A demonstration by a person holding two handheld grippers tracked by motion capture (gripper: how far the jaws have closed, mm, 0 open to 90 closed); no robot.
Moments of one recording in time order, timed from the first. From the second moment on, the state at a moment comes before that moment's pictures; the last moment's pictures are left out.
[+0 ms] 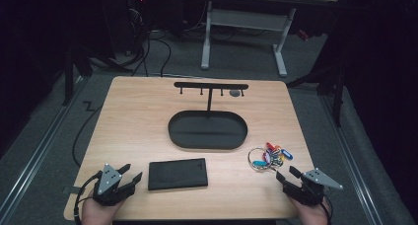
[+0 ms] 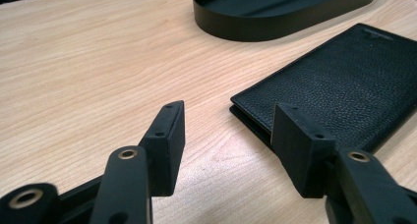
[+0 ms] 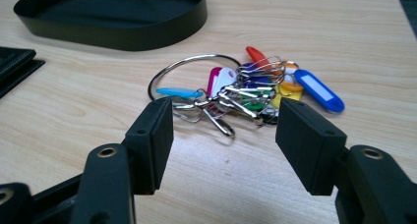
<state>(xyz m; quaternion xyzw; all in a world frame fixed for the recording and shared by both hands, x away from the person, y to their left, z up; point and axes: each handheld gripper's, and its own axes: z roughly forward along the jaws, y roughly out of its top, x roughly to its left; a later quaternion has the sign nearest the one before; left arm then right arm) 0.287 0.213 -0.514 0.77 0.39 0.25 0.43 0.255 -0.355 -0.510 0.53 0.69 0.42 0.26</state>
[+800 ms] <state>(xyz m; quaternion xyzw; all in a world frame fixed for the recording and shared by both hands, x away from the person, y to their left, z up) 0.291 0.205 -0.524 0.81 0.38 0.21 0.40 0.259 -0.355 -0.511 0.52 0.70 0.42 0.26</state>
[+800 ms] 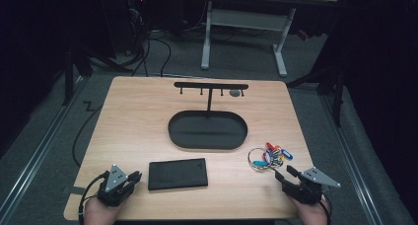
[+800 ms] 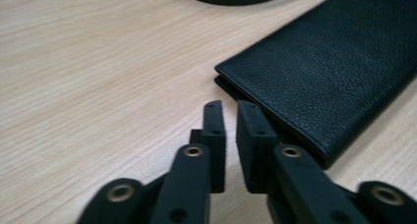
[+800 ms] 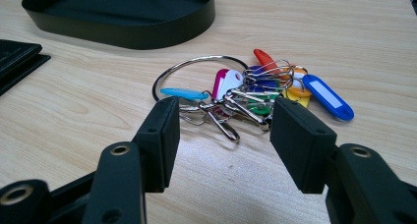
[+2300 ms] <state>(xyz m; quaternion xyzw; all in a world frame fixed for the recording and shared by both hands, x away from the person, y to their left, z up) 0.267 0.180 -0.514 0.83 0.32 0.18 0.41 0.261 -0.357 -0.512 0.52 0.70 0.42 0.25</state>
